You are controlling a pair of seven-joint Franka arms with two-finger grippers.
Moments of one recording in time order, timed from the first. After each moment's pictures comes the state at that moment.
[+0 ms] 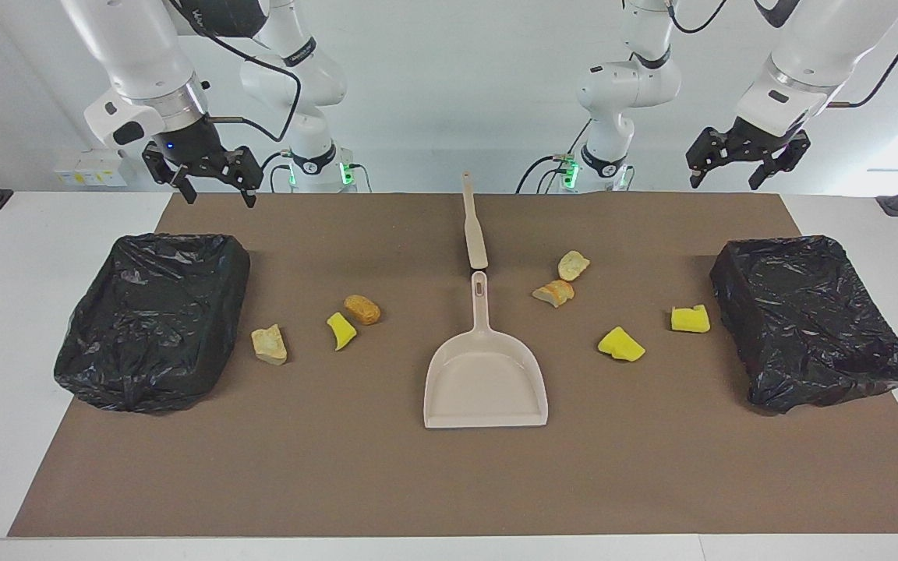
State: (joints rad) left arm 0.08 -0.07 -0.17 -1.56 0.00 1.43 0.02; right arm -0.13 -0.02 0.16 -1.57 -0.01 1.51 0.11
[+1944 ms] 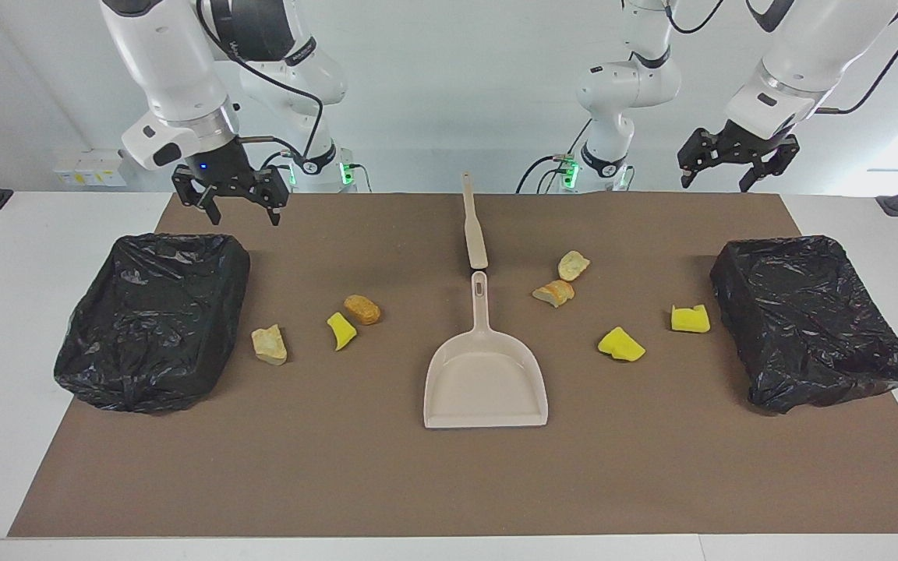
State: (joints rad) left arm 0.08 -0.10 -0.19 -1.63 -0.03 1.44 0.05; right arm -0.06 -0.03 0.17 -1.69 0.00 1.67 0.11
